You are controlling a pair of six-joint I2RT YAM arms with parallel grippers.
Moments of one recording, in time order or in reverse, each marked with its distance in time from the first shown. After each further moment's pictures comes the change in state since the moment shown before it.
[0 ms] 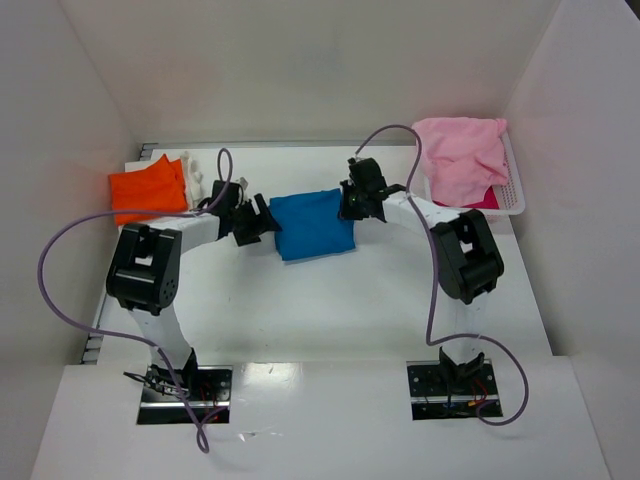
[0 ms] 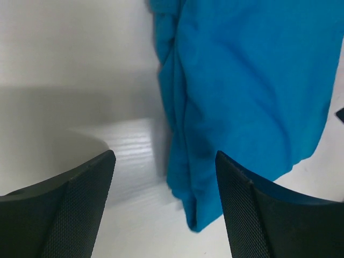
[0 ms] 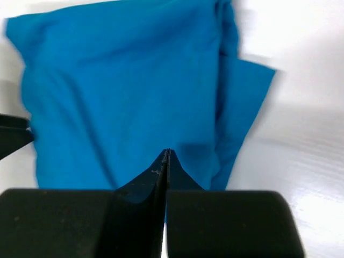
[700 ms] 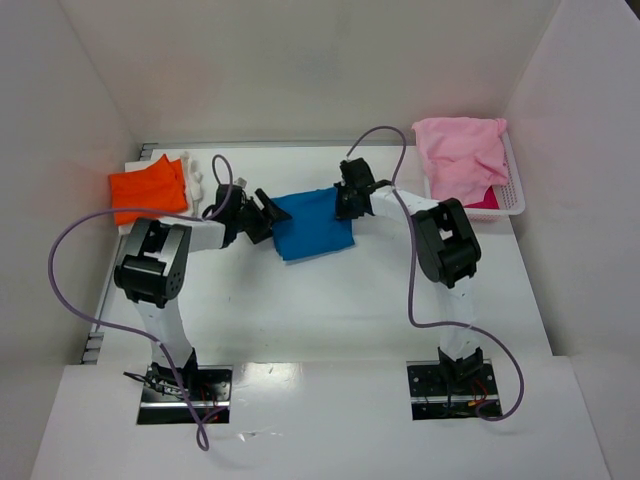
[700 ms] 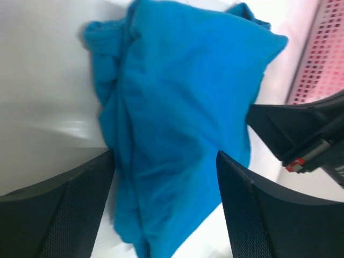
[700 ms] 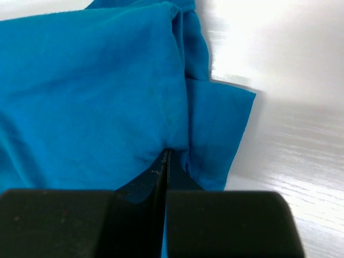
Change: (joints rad) left arm -0.015 0.085 -0.061 0.331 0.075 -0.292; right arm 0.004 0.211 0.172 -0.058 0.046 -0.049
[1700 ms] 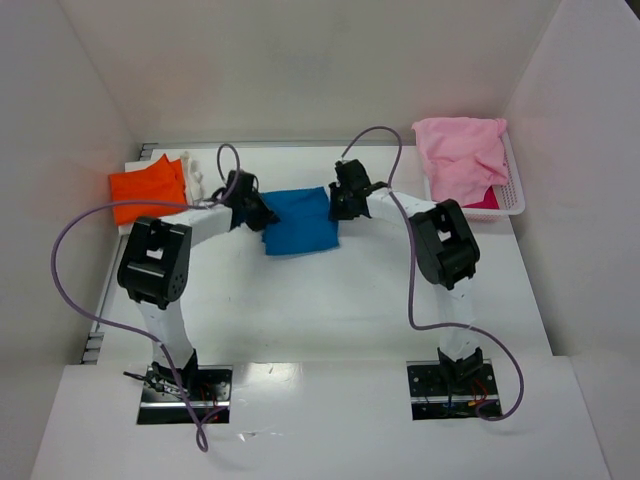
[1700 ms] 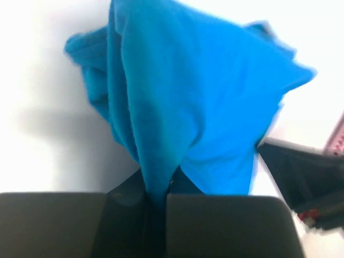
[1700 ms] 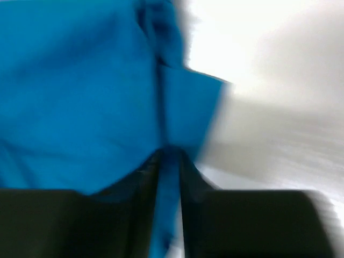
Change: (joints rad) left arm -0.065 -0.010 0.155 -0.296 -0.253 -0.023; right arm 0.026 -0.001 -0.001 0.033 0.001 0.009
